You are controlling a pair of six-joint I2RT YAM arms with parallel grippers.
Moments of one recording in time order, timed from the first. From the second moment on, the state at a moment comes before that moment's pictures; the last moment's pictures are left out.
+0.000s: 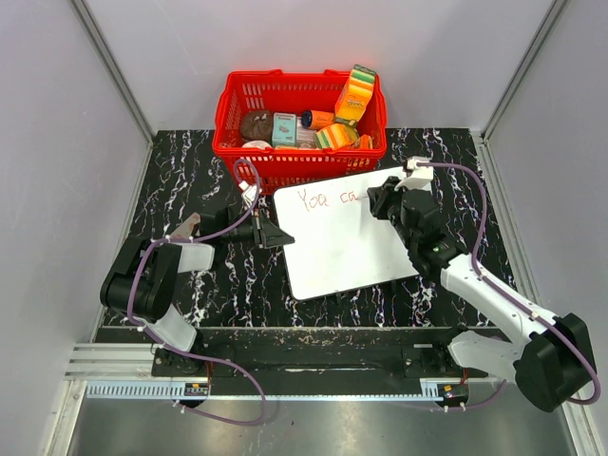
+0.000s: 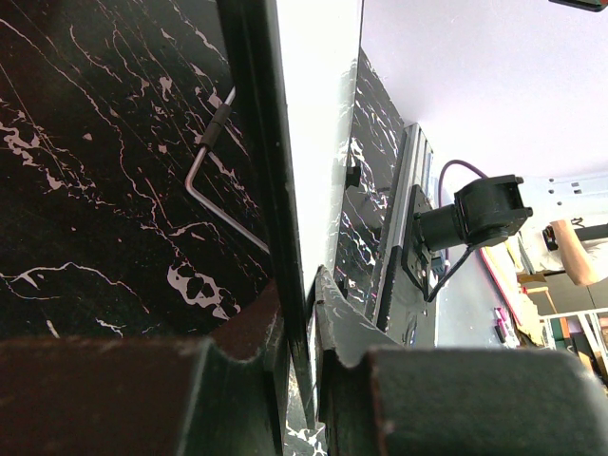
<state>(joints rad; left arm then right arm) -0.25 1.62 0.57 0.76 1.05 -0.63 0.53 1.11 0.76 0.18 0.27 0.42</state>
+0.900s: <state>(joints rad) -0.25 1.62 0.57 0.76 1.05 -0.63 0.52 1.18 0.82 0.21 0.27 0.40</state>
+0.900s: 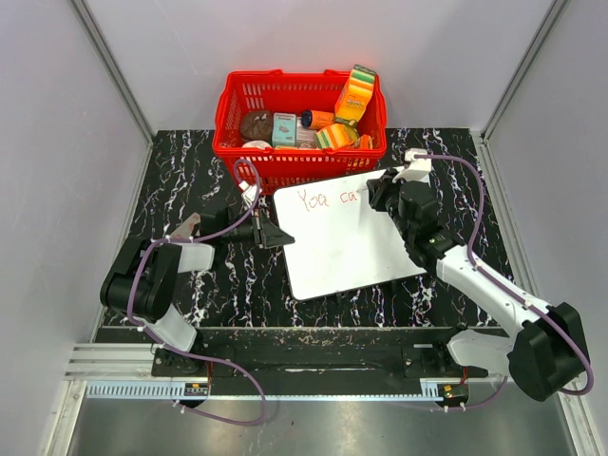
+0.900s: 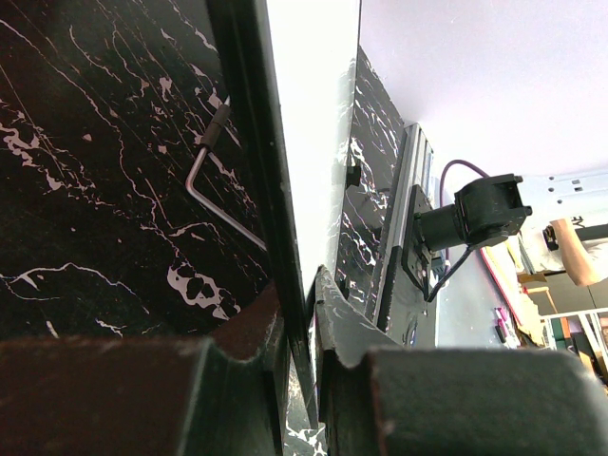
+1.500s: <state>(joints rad) -0.25 1.62 0.57 0.76 1.05 -0.63 0.51 1.17 0.80 0.22 0.26 0.41</state>
